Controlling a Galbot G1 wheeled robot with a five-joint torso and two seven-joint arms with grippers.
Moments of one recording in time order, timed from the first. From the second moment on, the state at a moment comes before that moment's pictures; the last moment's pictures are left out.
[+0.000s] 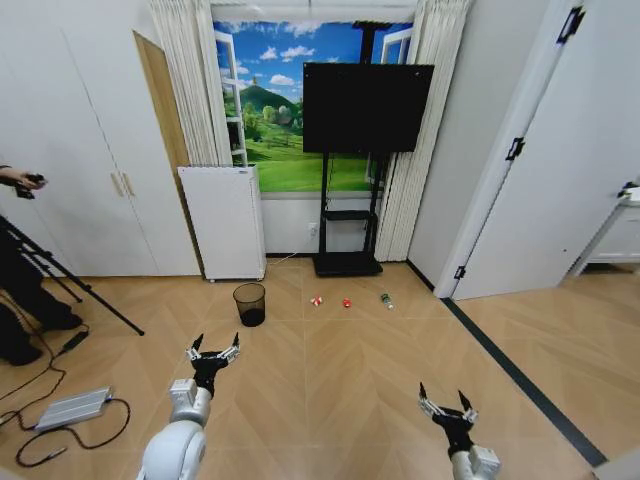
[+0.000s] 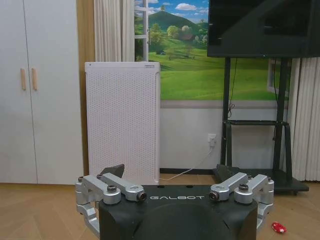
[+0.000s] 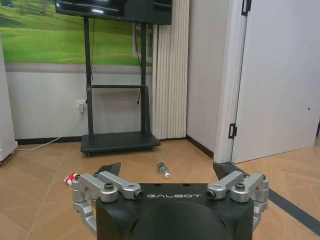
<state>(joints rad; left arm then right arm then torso) 1.42 -1.37 -0.56 -2.05 -0.22 0.17 -0.13 -1.62 1.49 0.80 1.82 0.18 0.11 0.02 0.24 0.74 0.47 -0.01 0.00</state>
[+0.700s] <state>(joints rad) 1.43 -1.37 -0.57 -2.05 -0.19 0.13 -0.13 -1.62 1.50 0.80 1.81 0.15 0.12 0.00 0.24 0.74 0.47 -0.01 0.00</state>
